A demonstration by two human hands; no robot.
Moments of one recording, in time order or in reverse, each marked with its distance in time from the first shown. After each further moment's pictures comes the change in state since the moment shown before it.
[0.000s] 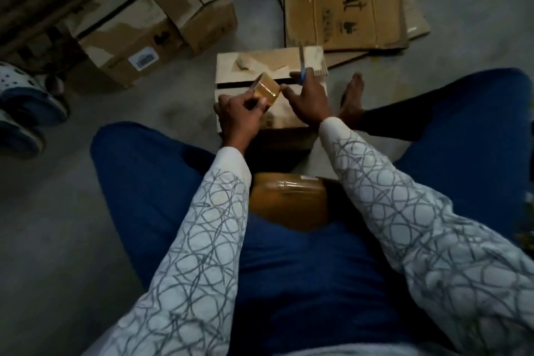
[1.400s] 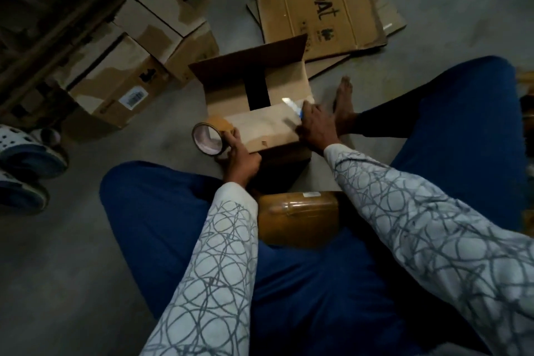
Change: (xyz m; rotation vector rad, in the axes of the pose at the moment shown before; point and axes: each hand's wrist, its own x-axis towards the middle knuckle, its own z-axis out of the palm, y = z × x) left_hand 0.013 -0.038 0.025 0.117 -0.355 -0.107; right_hand 0.005 0.065 0.002 -0.485 -0.086 0.076
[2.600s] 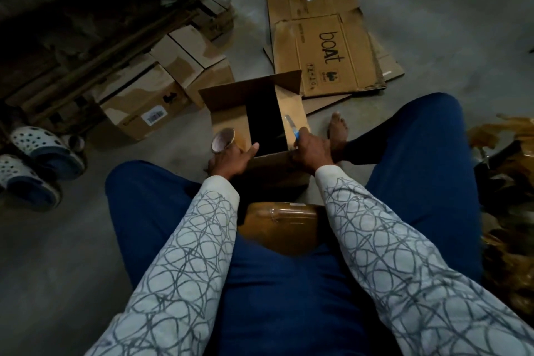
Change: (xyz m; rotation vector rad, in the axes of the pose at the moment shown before) left_hand 0.003 0.015 -0.027 0.396 0.043 0.000; right_hand -0.047 -0.018 -0.048 0.028 -0.050 -0.050
